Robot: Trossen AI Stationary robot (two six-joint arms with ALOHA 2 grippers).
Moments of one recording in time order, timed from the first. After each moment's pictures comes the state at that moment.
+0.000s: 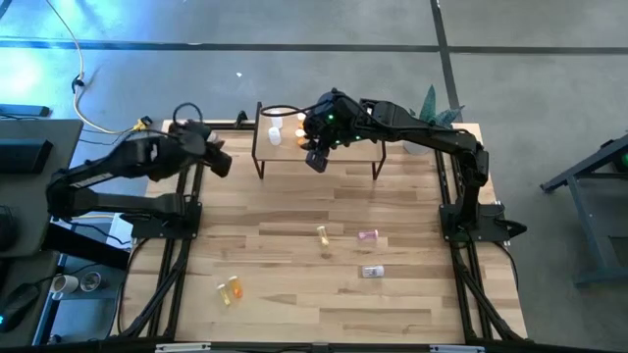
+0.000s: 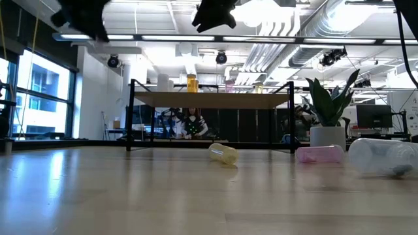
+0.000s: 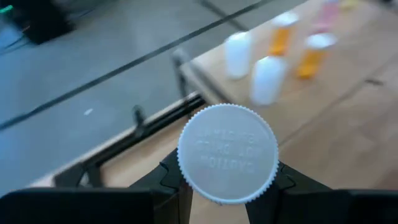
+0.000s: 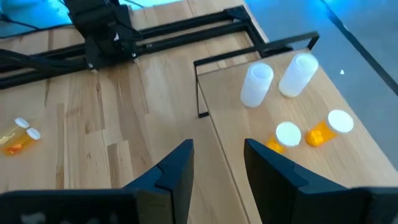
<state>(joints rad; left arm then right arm) 0.37 0.79 1.04 -1.02 -0.61 -0.41 -0.23 1.89 2.08 -0.90 0.02 0.04</state>
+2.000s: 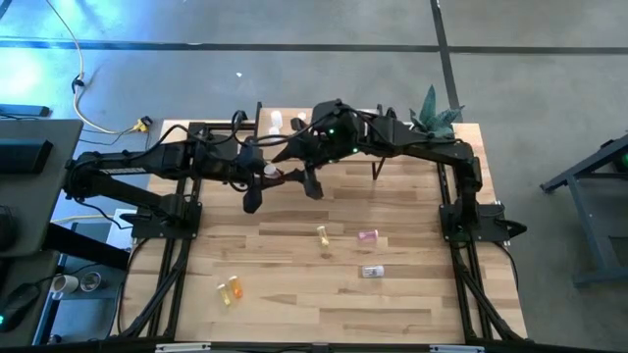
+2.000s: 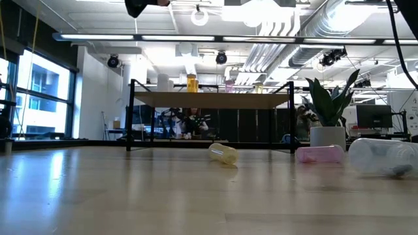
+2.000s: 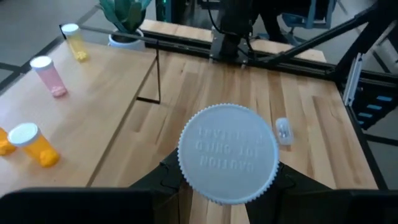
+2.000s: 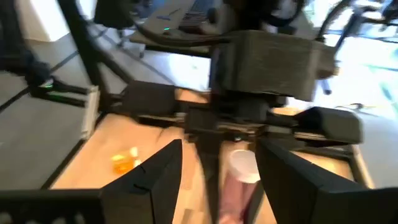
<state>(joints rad) 0.18 1.09 1.13 -0.54 -0.05 -0.13 -0.09 1.95 2.25 -0.71 -0.25 -0.19</state>
